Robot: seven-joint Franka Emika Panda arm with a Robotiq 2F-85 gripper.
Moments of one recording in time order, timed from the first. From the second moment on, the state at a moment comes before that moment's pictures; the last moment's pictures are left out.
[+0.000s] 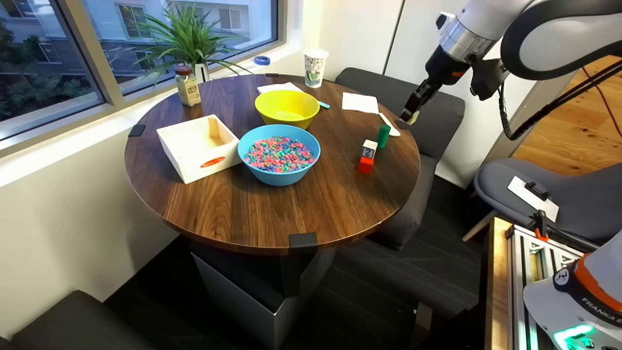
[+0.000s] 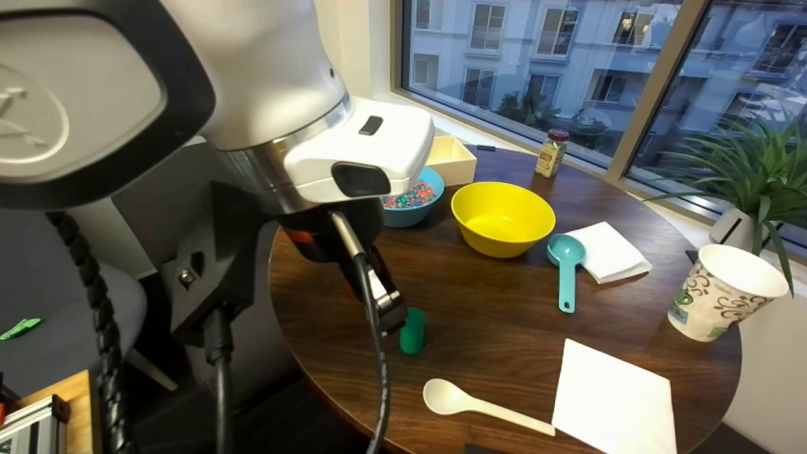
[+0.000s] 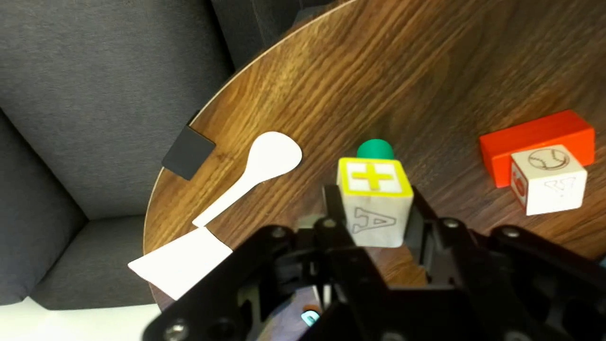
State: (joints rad) arm -0.16 -0.38 -0.02 -2.49 -0.17 2.42 0.09
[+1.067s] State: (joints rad) arm -0.15 -0.28 -0.03 -2.46 -0.16 2.53 0.18
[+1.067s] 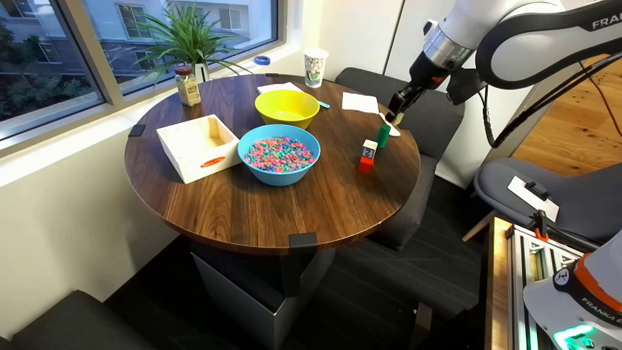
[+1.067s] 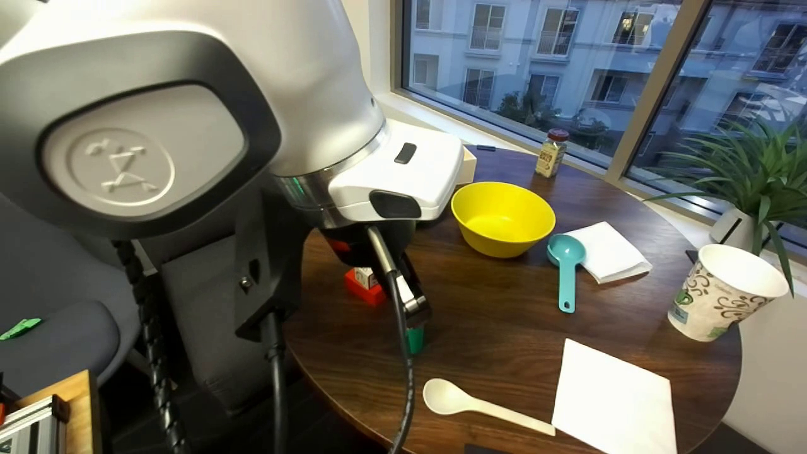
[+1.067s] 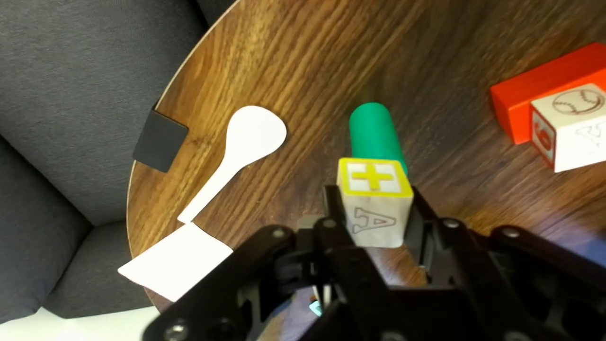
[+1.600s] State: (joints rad) arm -0.13 -0.25 -0.03 -2.44 -0.12 2.53 0.18
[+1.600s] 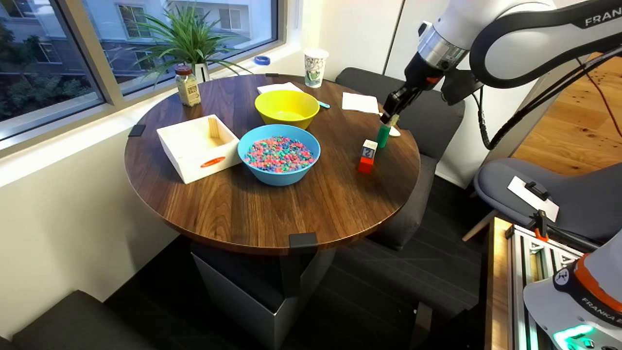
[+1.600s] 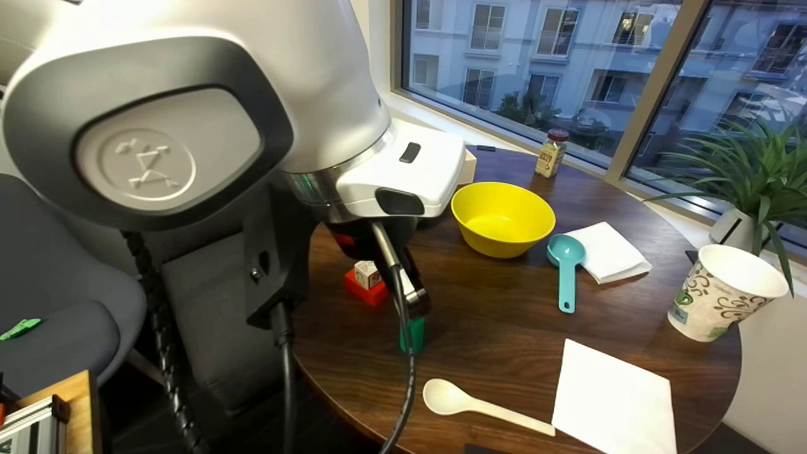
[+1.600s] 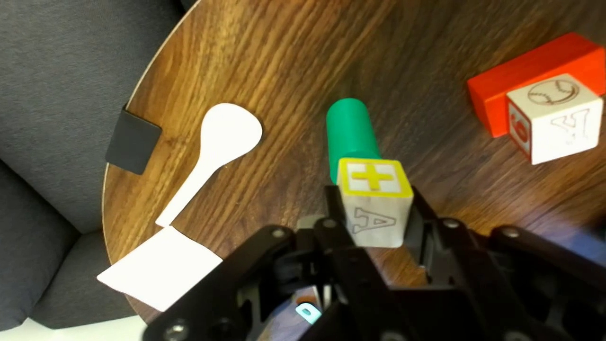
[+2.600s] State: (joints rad) arm -0.13 -0.24 -0.03 -2.44 -0.13 2.53 0.18
